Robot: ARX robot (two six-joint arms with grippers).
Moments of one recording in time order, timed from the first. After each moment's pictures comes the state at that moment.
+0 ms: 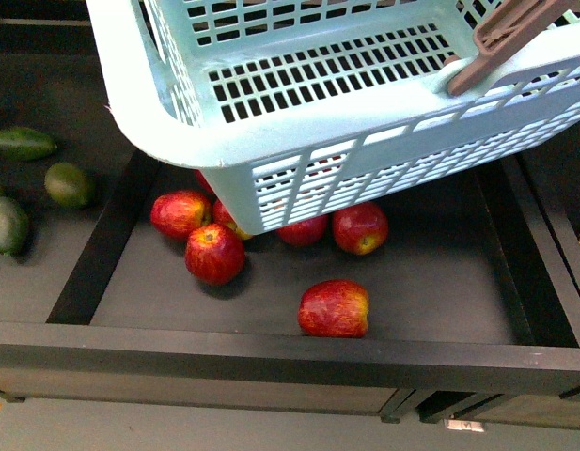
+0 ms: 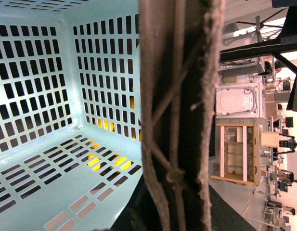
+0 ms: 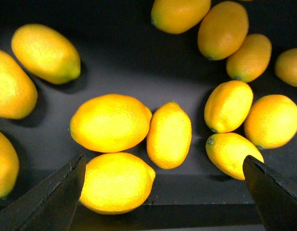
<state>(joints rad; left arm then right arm) -0.60 1.87 1.78 -0.38 0.31 -1.02 -0.74 2.13 0.97 0.32 -0.28 -0.80</state>
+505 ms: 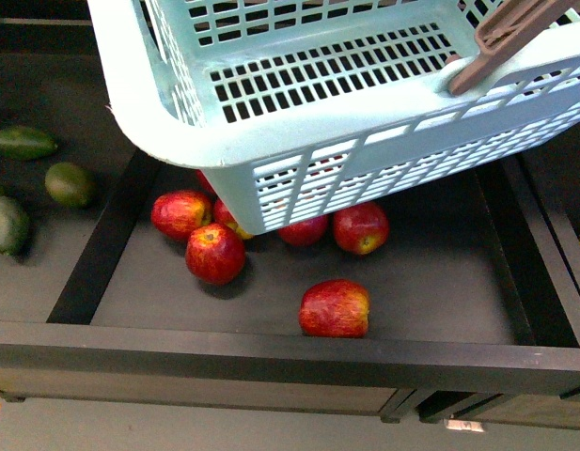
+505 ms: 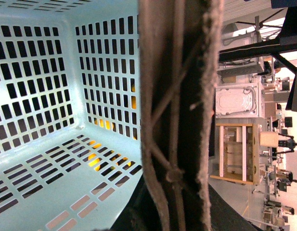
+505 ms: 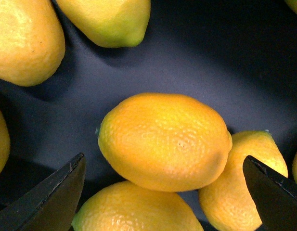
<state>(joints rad) -0.60 1.87 1.78 -0.38 0.31 -1.02 -0.67 2.44 1.29 0.07 -0.28 -1.03</state>
